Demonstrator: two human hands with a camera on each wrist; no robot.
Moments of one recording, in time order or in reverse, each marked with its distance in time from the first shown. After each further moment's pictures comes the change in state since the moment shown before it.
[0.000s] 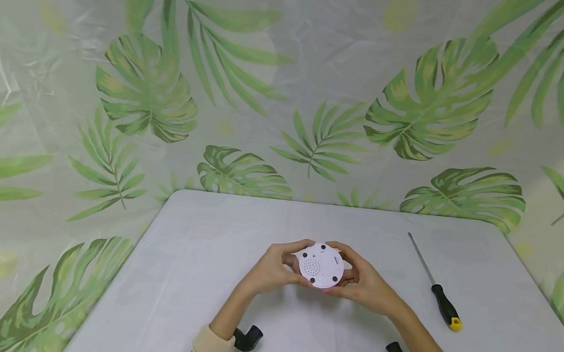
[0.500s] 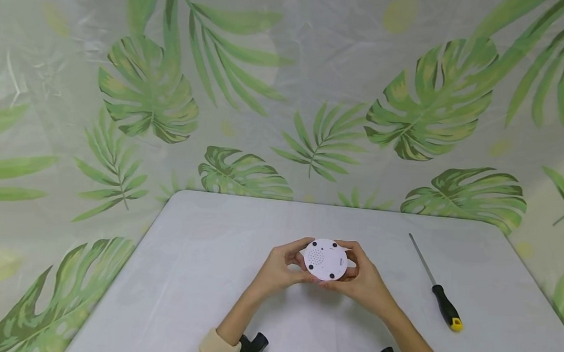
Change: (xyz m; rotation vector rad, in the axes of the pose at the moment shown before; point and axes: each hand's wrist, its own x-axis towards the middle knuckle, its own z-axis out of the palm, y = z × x) left_hand 0.004 -0.007 0.016 -0.043 0.134 0.053; right_hand 0.002 0.002 0.014 0.028 0.237 0.086
